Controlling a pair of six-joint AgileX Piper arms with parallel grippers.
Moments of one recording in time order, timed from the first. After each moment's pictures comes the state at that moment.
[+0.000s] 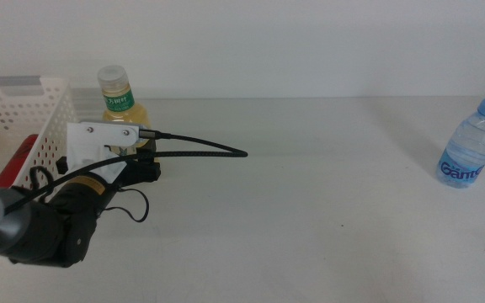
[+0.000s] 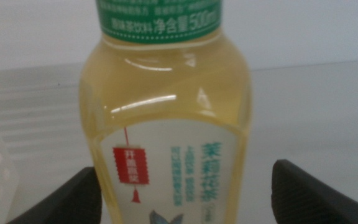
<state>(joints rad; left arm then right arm) -0.24 1.88 -0.64 -0.13 -0.96 0.03 0.24 -0.01 0.03 -0.03 0.20 -0.11</state>
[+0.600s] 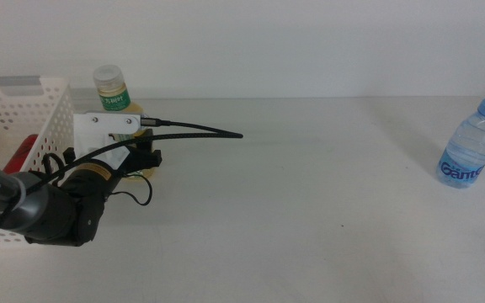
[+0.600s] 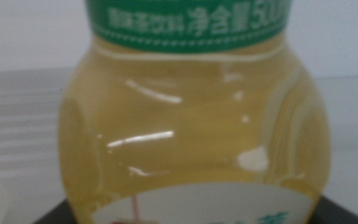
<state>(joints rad) -0.20 2.01 -0.78 -0.12 -0.95 0.00 0.24 -0.01 0.03 -0.03 0.20 -0.11</state>
